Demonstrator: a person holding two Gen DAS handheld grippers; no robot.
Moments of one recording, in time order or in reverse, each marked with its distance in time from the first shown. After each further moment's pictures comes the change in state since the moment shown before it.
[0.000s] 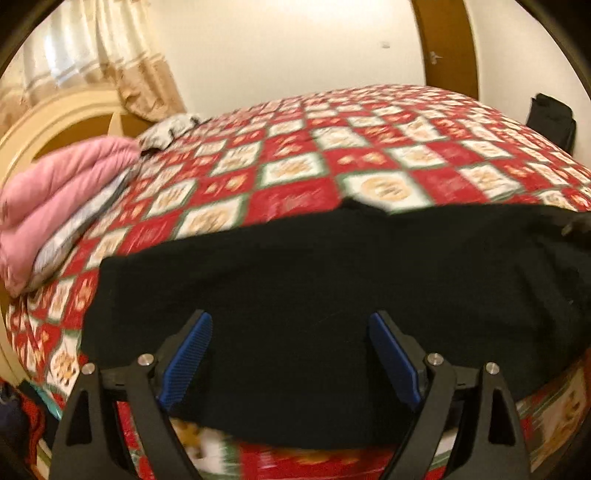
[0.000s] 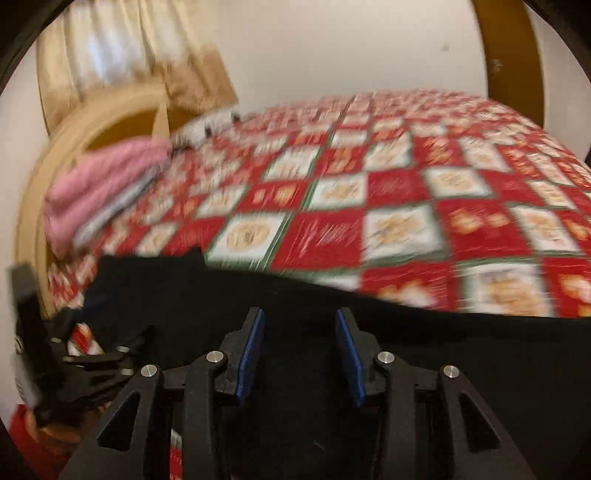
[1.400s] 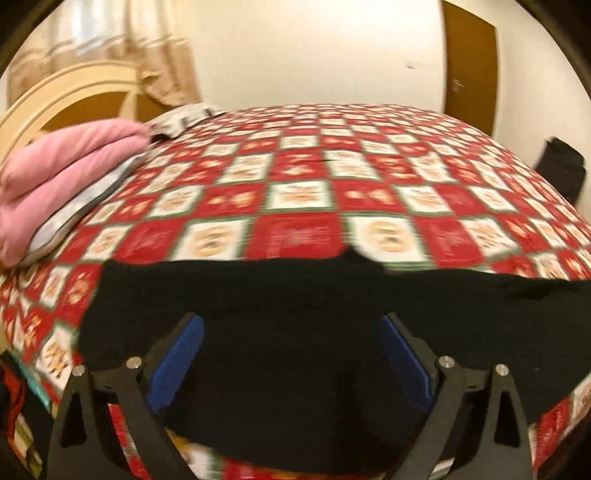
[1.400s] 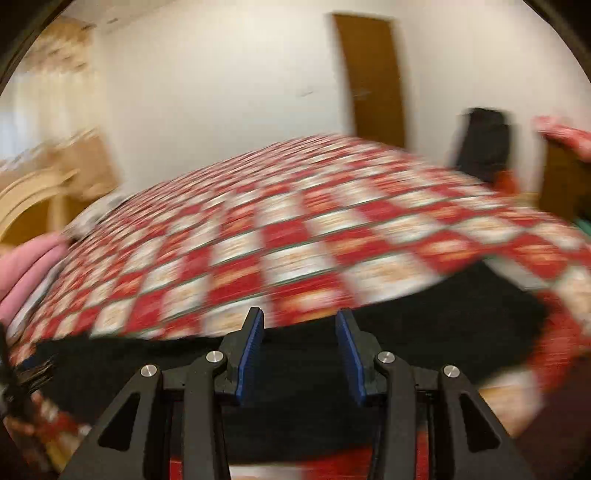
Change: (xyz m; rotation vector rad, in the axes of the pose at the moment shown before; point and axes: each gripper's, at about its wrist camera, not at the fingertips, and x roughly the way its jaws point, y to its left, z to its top) left arm -0.013 -0.015 0.034 -0.110 -0.018 -0.061; right arm -0.200 -0.153 -0.036 0.298 -0.306 -0.476
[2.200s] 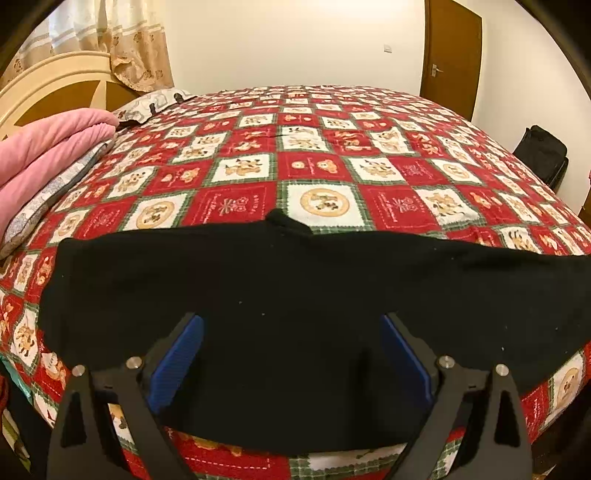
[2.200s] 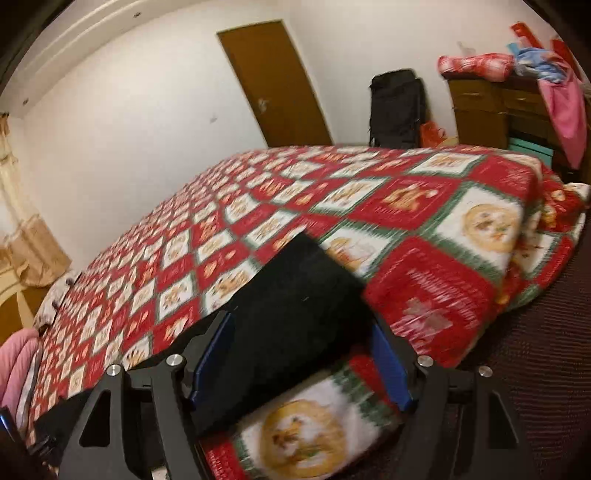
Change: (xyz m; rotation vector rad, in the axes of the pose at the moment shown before) left arm -0.003 -0.034 -0.018 0.002 0.072 -0.078; right arm 0.008 -0.129 -0.016 0.290 -0.004 -0.091
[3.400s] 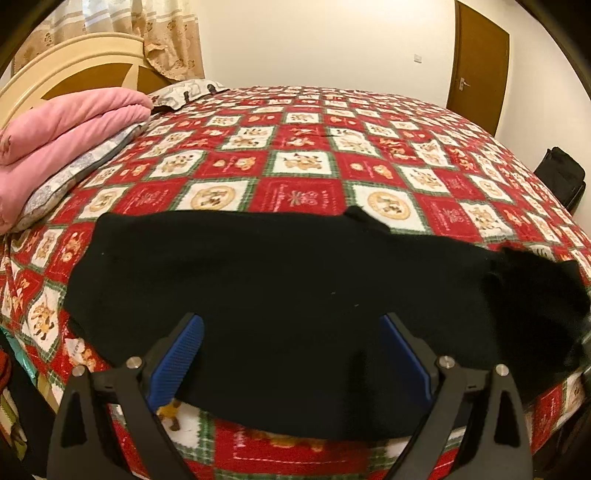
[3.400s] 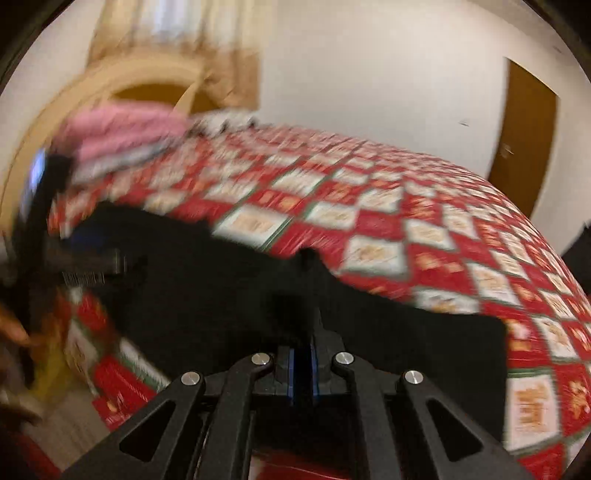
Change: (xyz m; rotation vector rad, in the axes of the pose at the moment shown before) left arm -0.002 0.058 -0.008 -0.081 -0.002 0.054; right arm -0.007 0.311 -0.192 -0.913 0.103 0.451
